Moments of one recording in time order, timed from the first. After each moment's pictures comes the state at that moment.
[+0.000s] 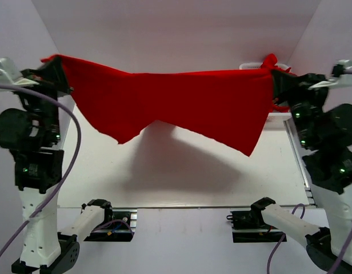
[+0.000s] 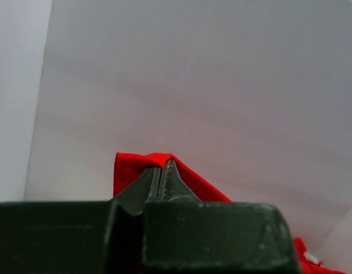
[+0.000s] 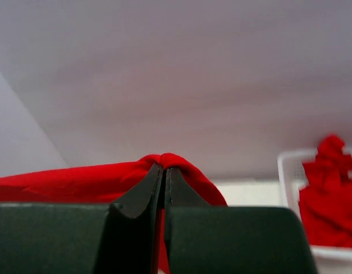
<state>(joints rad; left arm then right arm) -0.14 0.91 1.59 -0.25 -0.26 -0.30 0.49 0.88 1.56 -0.39 0.31 0.25</state>
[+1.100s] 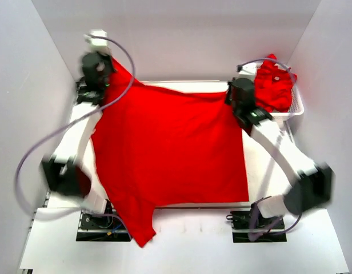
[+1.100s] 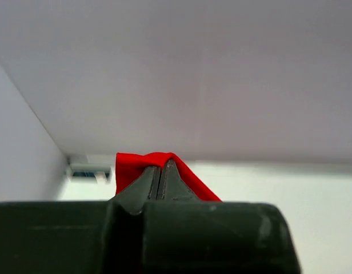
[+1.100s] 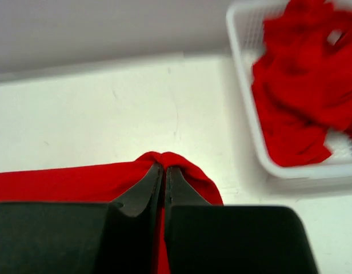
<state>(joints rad) -0.13 1.49 1.56 0.03 -0.21 0.04 0.44 1.34 1.26 -0.17 0.45 0.19</state>
